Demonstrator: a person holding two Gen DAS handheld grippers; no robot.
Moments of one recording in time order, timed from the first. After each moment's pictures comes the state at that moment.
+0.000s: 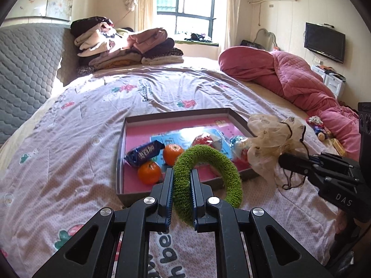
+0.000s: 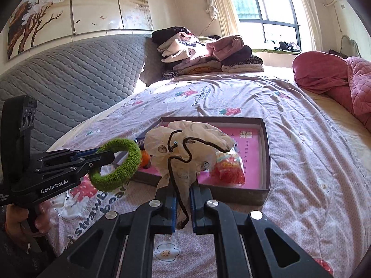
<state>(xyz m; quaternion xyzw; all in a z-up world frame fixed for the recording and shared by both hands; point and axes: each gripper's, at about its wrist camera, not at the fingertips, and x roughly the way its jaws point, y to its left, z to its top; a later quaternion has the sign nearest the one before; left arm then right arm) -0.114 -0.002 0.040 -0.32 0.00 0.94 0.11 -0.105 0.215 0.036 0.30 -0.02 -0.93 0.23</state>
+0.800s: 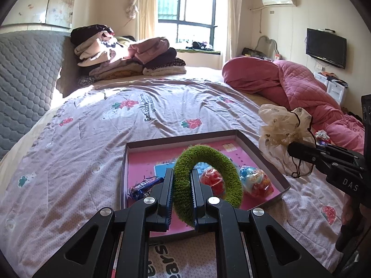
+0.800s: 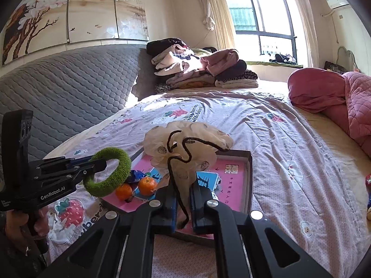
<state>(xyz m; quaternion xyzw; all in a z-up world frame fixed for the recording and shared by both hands) -0.166 -0.003 0.061 -0.30 0.01 0.95 0.11 -0.156 0.225 0.066 0.27 -0.01 -0.94 0.21</state>
